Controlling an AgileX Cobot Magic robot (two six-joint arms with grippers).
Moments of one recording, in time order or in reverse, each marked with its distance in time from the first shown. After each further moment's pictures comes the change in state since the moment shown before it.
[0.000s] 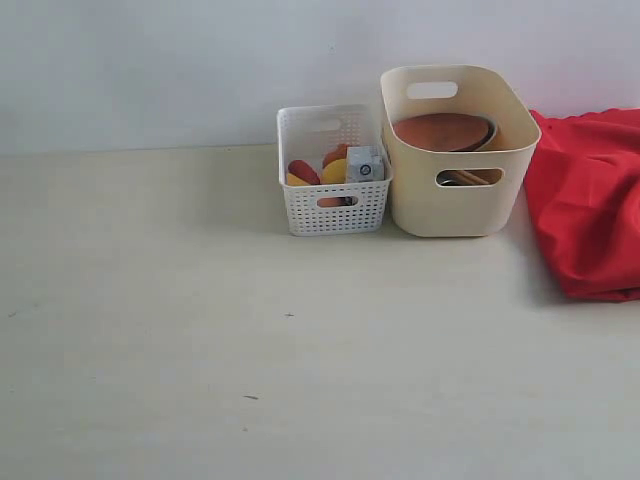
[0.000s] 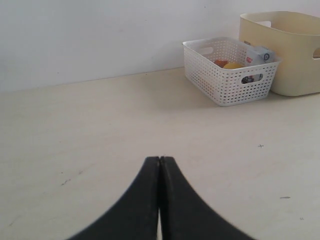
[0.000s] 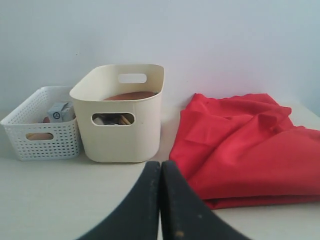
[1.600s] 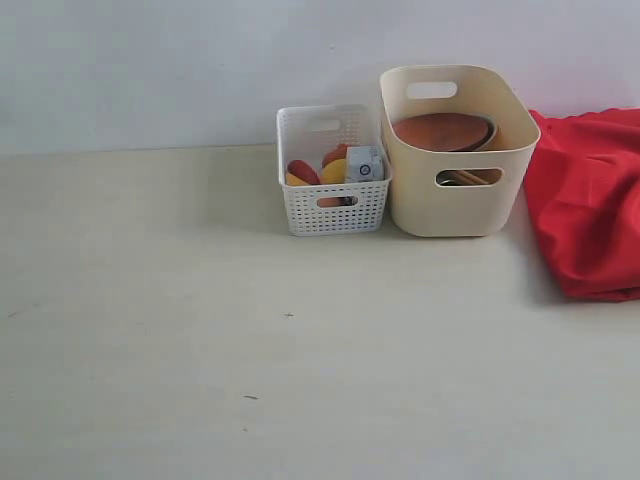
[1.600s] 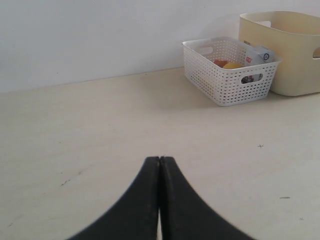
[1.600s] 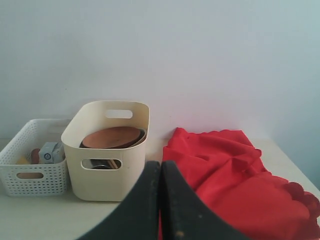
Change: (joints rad) left arm 0.000 0.000 0.000 0.000 0.000 0.000; right arm -0.170 0.146 -0.353 0.204 0.204 -0.241
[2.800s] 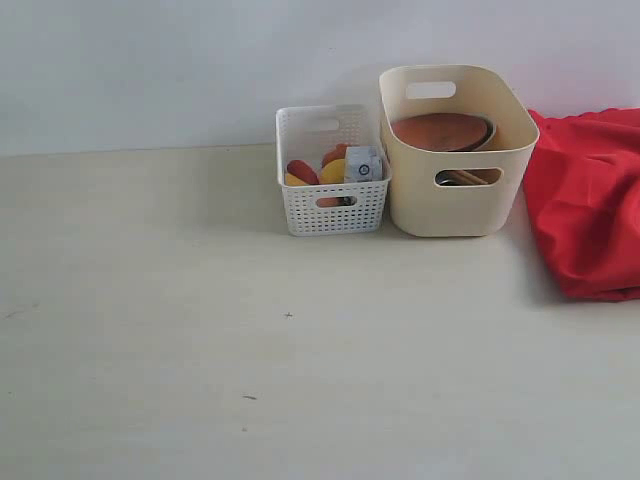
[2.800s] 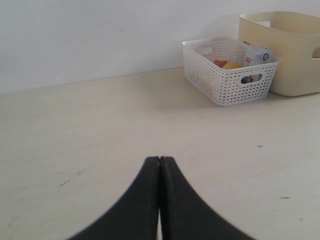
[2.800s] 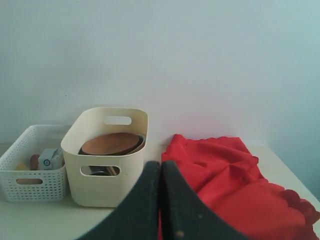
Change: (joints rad) left arm 0.000 0.000 0.000 0.000 0.000 0.000; right arm 0.000 0.000 -0.033 -0.012 0.013 0.004
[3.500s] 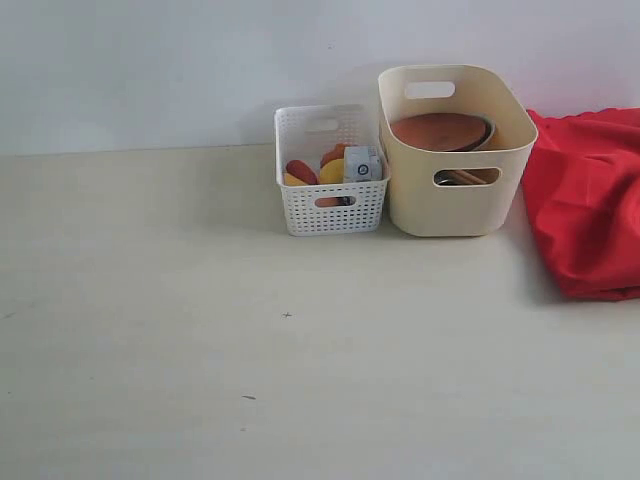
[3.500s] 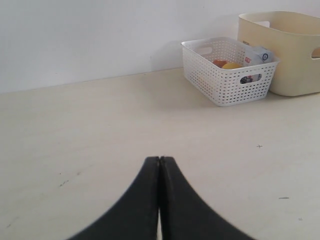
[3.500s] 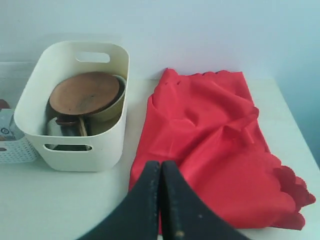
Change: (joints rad) left arm 0.000 0.000 0.000 0.000 0.000 0.000; right arm 0.000 0.820 -0.596 -0.165 0.206 0.105
